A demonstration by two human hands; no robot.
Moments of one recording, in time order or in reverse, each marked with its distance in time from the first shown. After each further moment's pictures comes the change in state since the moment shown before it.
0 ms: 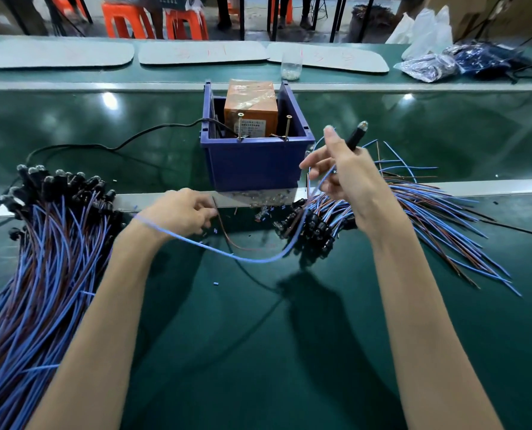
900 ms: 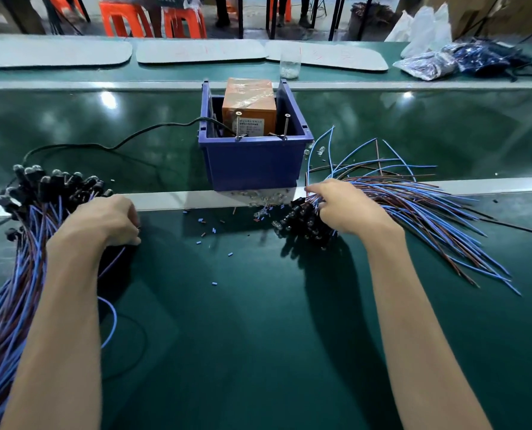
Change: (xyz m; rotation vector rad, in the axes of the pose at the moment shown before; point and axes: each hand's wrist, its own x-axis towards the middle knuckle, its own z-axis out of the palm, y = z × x) left_hand -0.015 -0.064 -0.039 0.347 0.077 -0.376; right_hand 0.012 0.037 -0.008 -1.198 -0.285 0.023
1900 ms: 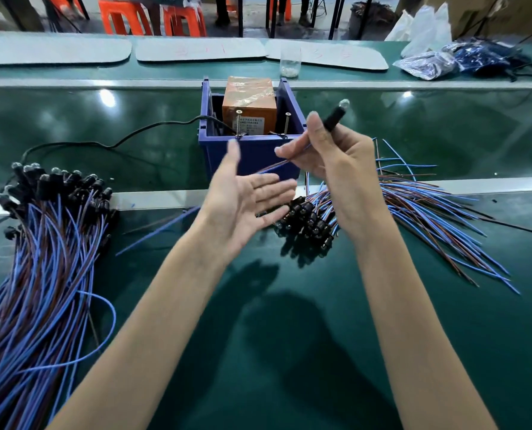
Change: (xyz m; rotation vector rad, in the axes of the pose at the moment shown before) left_hand -0.085 0.145 -0.002 -1.742 -0.610 0.171; right_hand -0.024 -0.042 -0.021 1.457 0.412 -0.419
